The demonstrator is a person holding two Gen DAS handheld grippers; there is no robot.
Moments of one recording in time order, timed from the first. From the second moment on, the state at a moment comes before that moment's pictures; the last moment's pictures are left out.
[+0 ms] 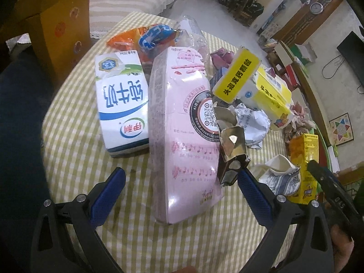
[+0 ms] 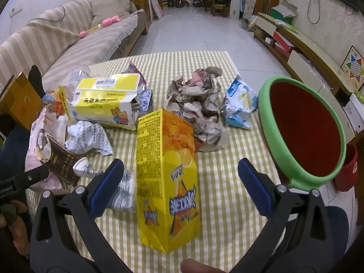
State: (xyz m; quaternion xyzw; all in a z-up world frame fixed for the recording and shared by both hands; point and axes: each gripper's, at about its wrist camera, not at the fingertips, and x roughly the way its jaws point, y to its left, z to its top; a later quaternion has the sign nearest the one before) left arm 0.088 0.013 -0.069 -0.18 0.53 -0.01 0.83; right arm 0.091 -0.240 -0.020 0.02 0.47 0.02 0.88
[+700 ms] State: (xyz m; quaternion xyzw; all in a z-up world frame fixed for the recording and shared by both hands) left arm 0.101 0.001 -0.082 -0.20 0.54 -0.05 0.82; right arm 0.107 -0.249 -0.036 0.05 0.50 0.05 0.86
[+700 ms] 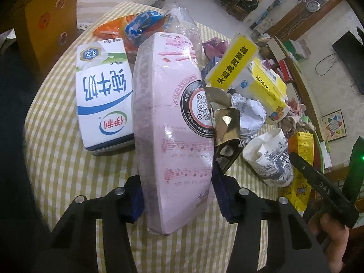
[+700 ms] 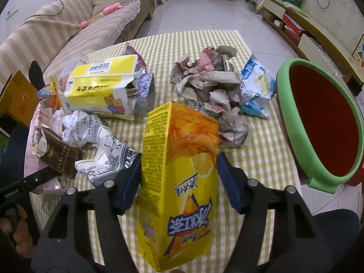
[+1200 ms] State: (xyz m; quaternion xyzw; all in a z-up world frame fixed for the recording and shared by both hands) left arm 0.076 0.014 -0.044 -0.16 0.50 -0.03 0.85; right arm 0.082 -0.252 -0.005 0.06 0.48 0.06 0.87
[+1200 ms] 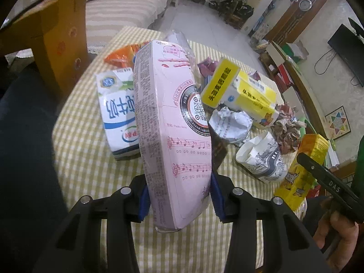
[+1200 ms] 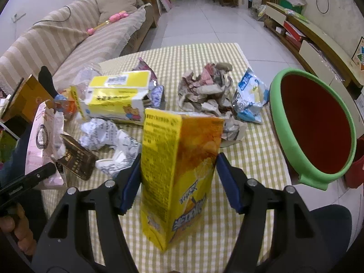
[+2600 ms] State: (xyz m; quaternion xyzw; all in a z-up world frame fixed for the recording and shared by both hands) left arm 0.073 -0.065 0.046 -0.07 0.43 -0.12 0.89; right arm 0.066 -0.300 0.065 0.09 0.40 0.06 0.91
